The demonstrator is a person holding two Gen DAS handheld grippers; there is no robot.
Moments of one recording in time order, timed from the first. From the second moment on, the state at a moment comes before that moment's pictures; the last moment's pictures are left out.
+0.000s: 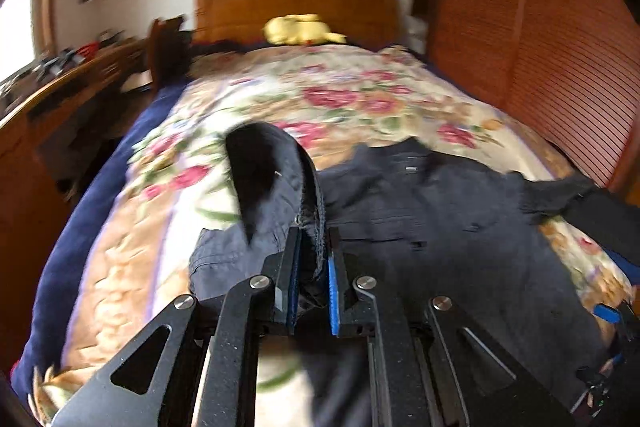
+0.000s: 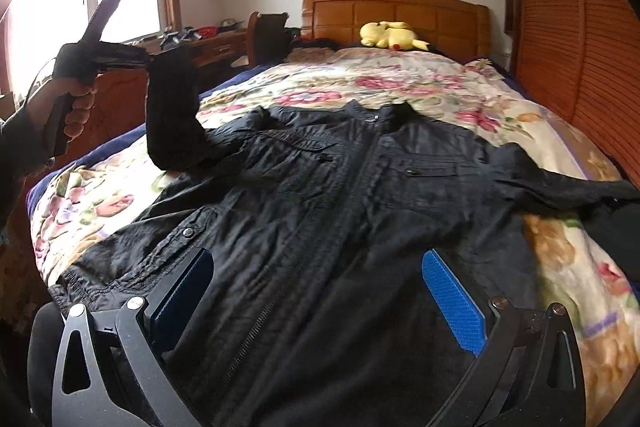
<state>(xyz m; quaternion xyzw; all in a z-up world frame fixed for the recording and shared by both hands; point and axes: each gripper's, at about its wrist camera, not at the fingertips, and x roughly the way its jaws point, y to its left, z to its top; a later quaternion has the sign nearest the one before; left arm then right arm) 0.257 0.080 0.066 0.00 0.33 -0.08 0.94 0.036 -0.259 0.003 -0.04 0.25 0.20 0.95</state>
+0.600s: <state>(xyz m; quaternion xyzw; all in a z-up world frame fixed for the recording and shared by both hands) 0.204 -0.012 0.036 0.03 0.32 -0.15 0.93 0.029 -0.282 -0.002 -0.03 0.27 0.19 0.94</state>
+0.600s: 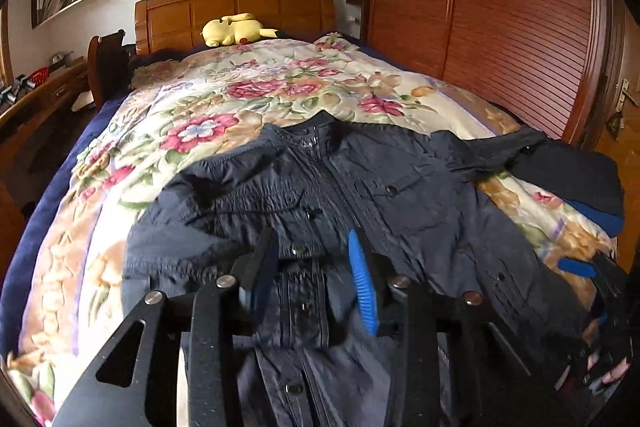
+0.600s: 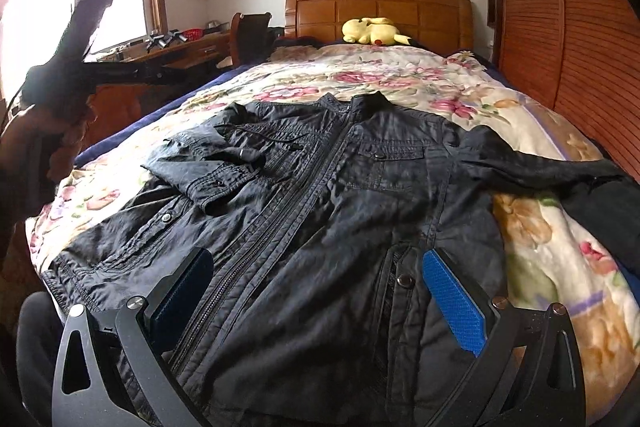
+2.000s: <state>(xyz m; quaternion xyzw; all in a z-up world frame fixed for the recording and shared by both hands) 0.154 0.138 -0.012 -0.05 0.29 -0.06 0.95 0.285 -0.108 -0.056 -0.13 0.38 0.36 0.84</state>
